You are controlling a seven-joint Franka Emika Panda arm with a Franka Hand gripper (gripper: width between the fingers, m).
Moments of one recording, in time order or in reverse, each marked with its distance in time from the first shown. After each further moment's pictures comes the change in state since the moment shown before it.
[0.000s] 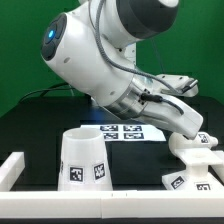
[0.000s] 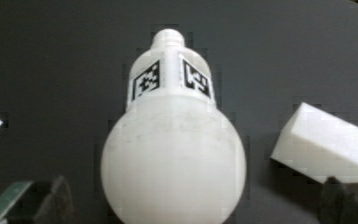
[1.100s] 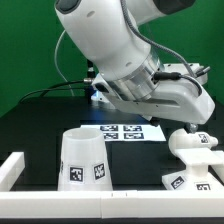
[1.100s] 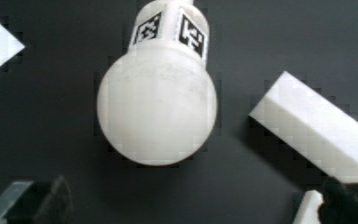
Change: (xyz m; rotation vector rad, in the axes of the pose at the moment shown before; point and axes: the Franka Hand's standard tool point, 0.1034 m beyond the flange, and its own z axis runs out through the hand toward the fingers) arm -0.002 -0.009 -0.016 -0.116 0.149 -0.107
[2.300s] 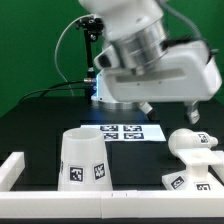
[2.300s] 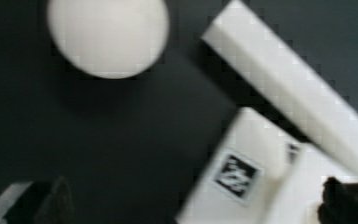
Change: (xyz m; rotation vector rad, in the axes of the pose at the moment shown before) arm 0.016 -0.020 -0.042 0.041 0.274 -0.101
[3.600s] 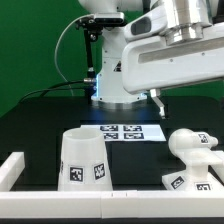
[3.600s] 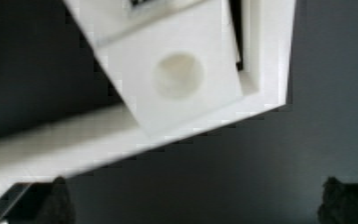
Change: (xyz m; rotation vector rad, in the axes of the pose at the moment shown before) arm 0.005 -0.068 -0.030 0.021 0.627 -0.528
